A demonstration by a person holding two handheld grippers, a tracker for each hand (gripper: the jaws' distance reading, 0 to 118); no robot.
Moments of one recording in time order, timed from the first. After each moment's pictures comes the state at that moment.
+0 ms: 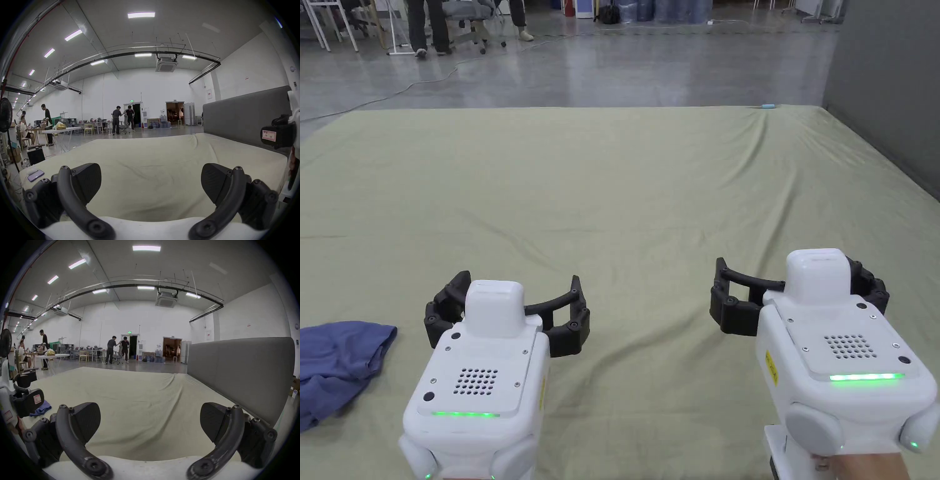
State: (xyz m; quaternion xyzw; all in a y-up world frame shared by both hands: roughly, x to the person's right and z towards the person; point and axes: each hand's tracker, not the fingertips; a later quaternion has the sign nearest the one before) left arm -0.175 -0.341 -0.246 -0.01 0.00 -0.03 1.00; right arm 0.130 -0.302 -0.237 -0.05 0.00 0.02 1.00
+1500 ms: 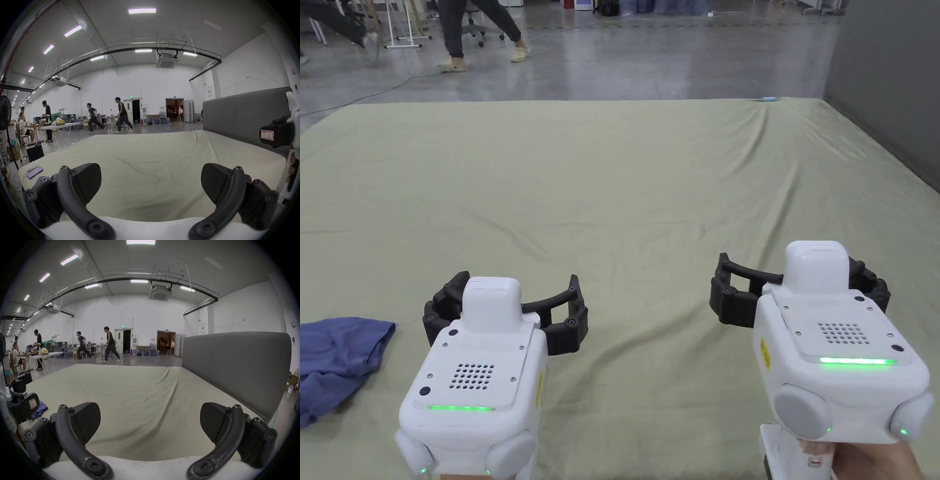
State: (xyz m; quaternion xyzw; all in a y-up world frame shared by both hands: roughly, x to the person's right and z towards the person) left arm -0.177 -0.344 -0.248 -0.03 0.00 -0.02 1.00; right arm 0.123 -0.302 -0.243 -0.08 -0.03 0.01 1.00
